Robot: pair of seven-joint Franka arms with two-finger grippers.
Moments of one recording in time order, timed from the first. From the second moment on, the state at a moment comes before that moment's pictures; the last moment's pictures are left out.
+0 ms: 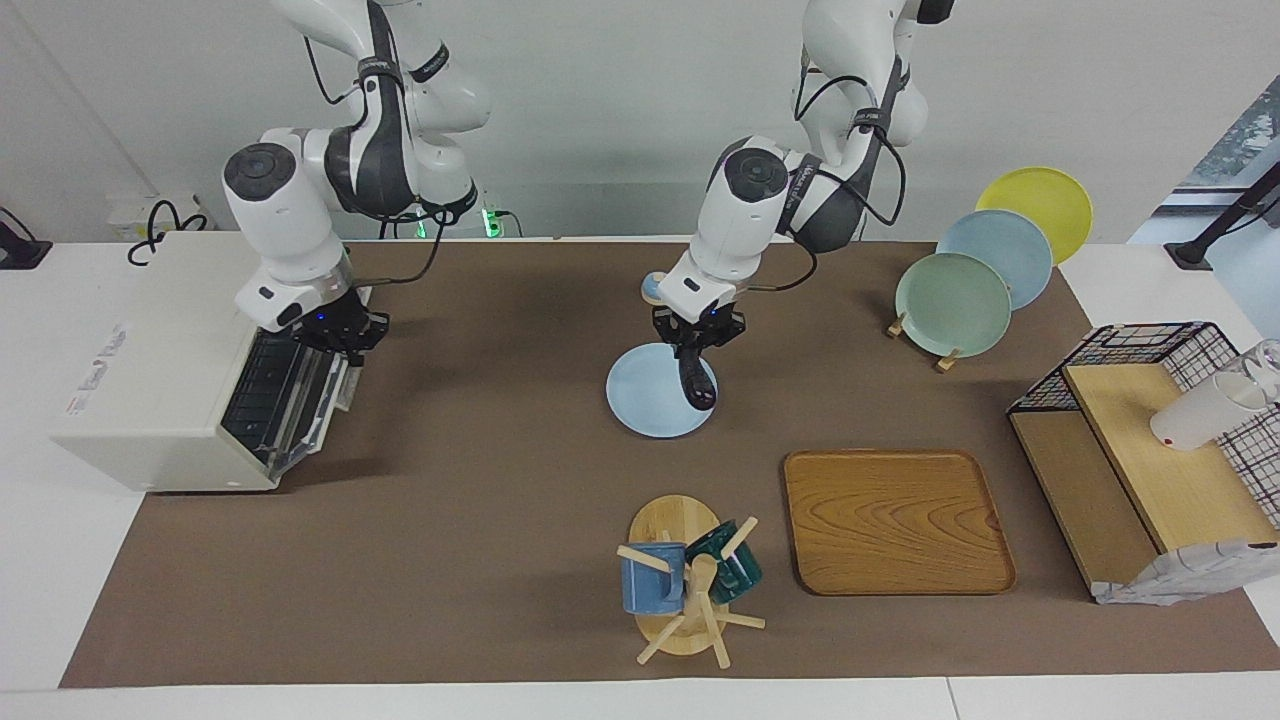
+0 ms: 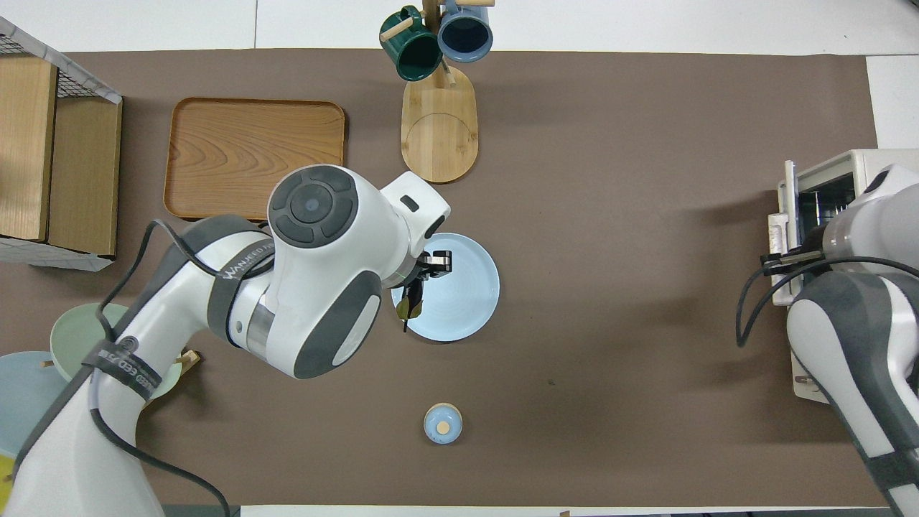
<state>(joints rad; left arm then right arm) -0.56 0.19 -0.11 -1.92 -0.14 2.17 -0.51 0.08 -0.03 -0.09 -2.20 -0.08 2.15 -0.10</state>
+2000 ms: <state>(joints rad) -0.34 0.16 -0.07 -1.75 -0.13 1.88 -0.25 0.52 0.17 -0.10 -1.95 0.04 2.07 0.35</state>
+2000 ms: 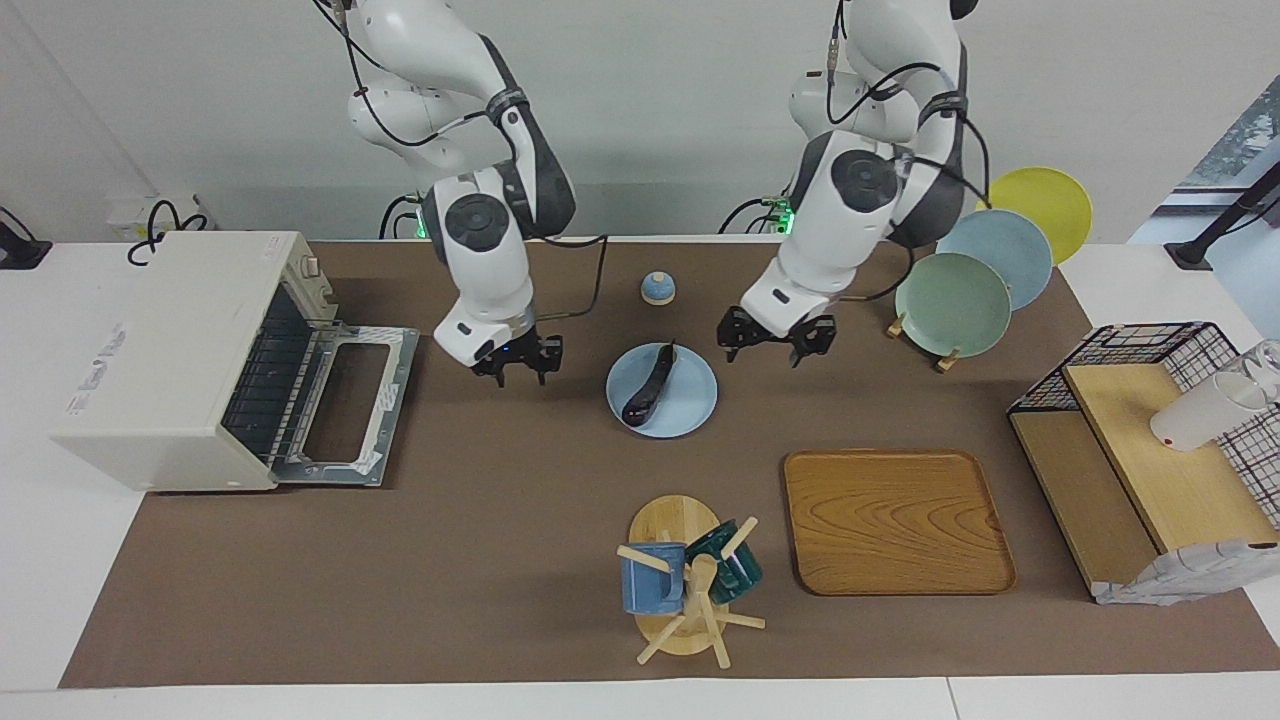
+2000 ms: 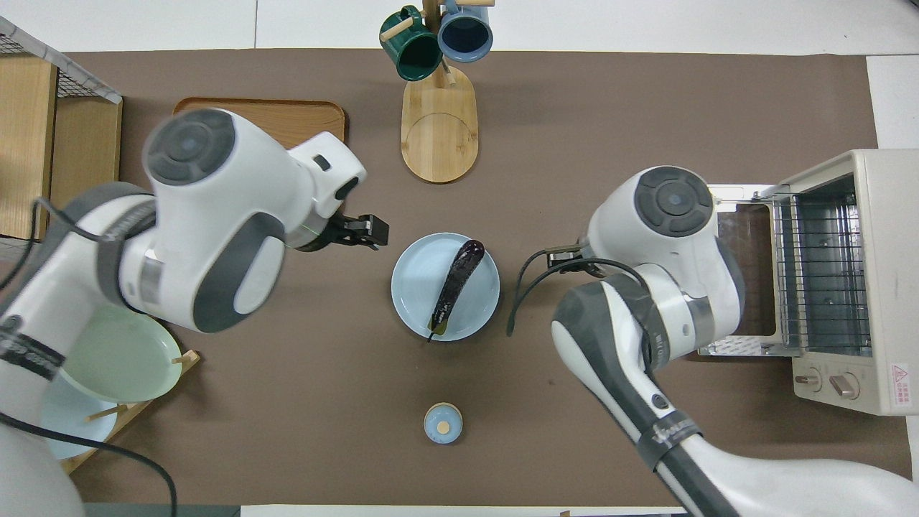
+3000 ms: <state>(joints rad) -0.02 0.06 -0.05 -1.61 -0.09 1.62 -0.04 0.86 0.59 -0.10 -1.51 -0.01 2.18 0.74</state>
